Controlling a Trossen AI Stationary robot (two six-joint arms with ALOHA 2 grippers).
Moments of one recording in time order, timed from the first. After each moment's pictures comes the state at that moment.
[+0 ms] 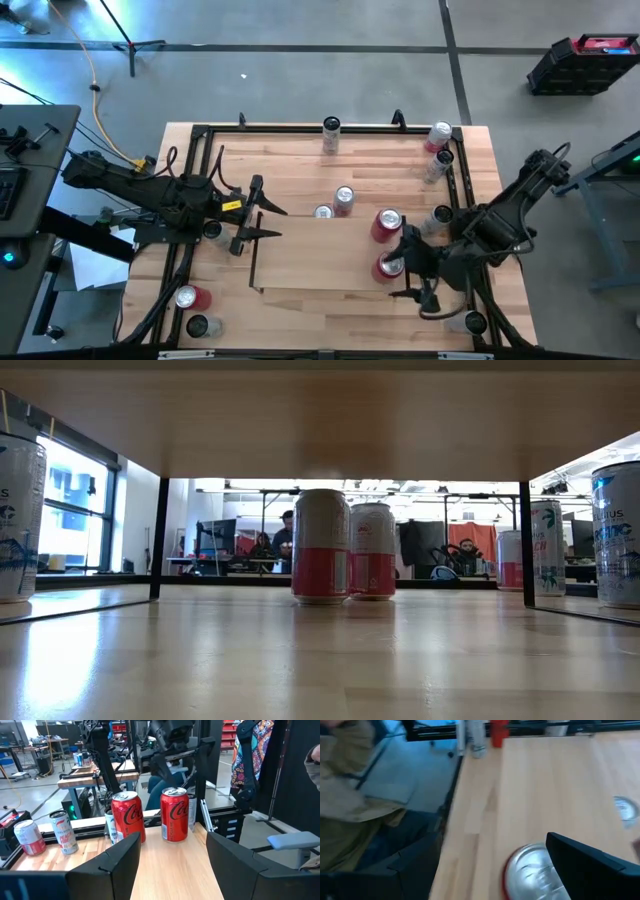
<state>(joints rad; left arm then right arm) -0.27 0.94 0.78 0.10 -0.07 0.06 0.75 1.29 1.33 -0.71 0.40 0.49</state>
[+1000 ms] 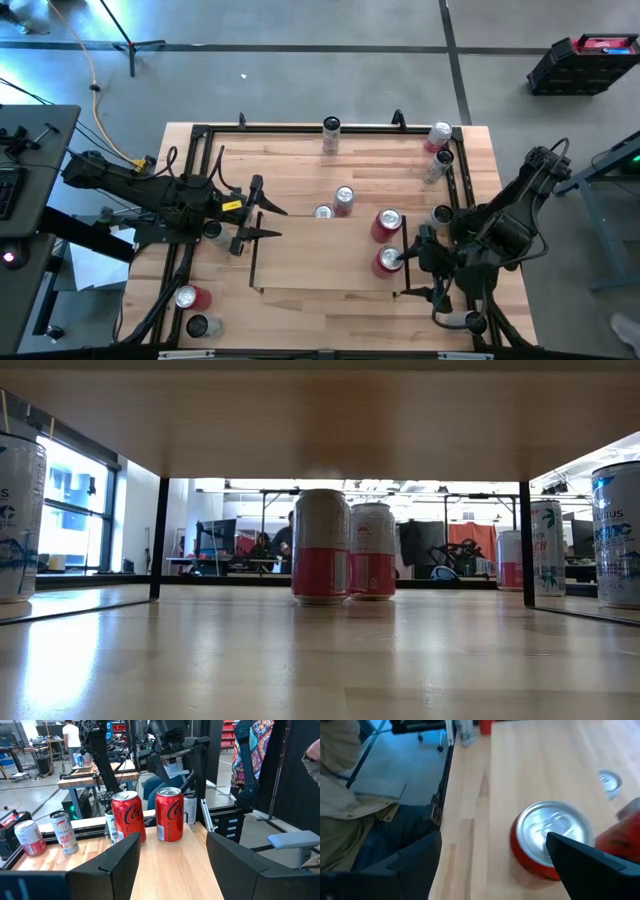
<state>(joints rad) -0.27 0.94 0.78 0.09 -0.07 0.06 0.84 1.25 1.33 -0.85 0.51 0.65</state>
